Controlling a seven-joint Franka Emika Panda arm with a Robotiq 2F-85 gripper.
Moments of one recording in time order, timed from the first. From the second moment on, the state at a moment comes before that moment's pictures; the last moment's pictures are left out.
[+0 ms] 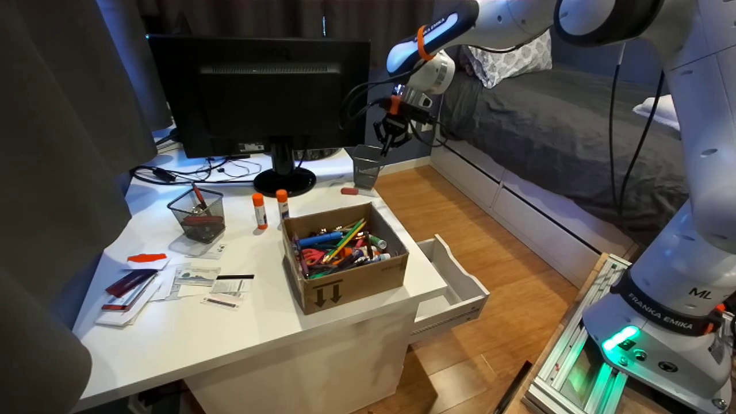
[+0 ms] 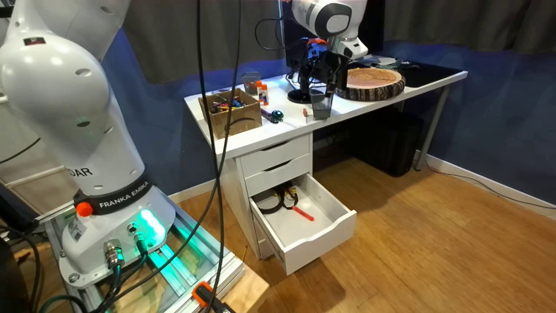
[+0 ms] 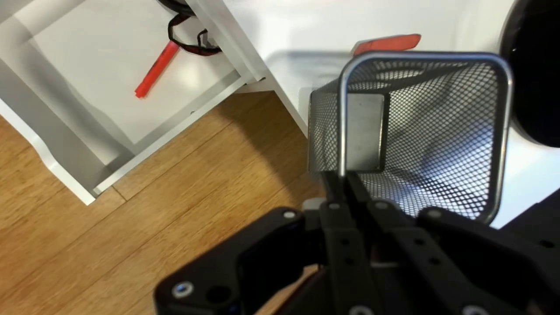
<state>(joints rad) -0.09 0.69 -0.07 -1.53 0.40 2.27 0.59</state>
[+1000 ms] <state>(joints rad) -0.07 0.75 -0.05 -1.47 0.40 2.28 0.56</state>
